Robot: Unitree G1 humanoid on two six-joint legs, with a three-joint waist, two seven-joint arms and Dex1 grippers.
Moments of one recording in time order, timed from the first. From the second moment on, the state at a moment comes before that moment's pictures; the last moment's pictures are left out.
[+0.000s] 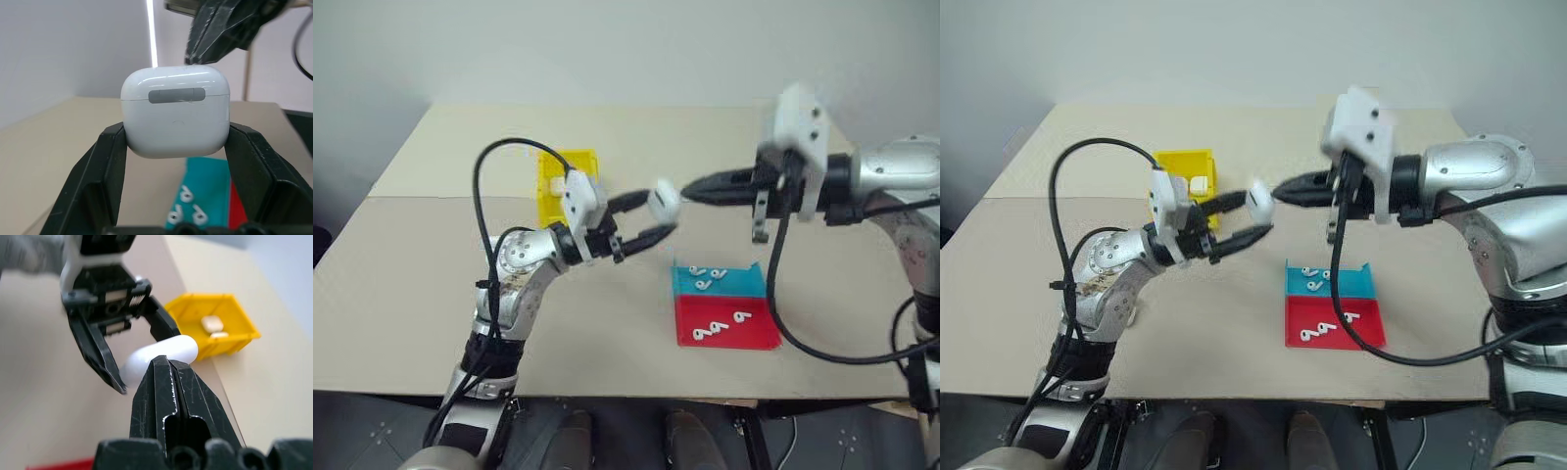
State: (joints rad) left arm -0.58 0.25 -0.04 -0.15 -0.39 0.31 -0.73; right arm -0.88 -0.86 0.01 -0.35 0.63 0.81 0.93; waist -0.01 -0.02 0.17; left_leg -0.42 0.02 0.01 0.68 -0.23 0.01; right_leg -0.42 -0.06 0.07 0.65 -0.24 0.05
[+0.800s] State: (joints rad) left arm -1.01 0.15 0.13 0.73 -0.07 0.30 0.02; right arm -0.72 -0.69 0.08 -0.47 0.53 0.83 0.71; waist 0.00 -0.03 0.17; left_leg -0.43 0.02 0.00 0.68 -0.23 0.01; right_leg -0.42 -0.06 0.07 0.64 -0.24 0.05
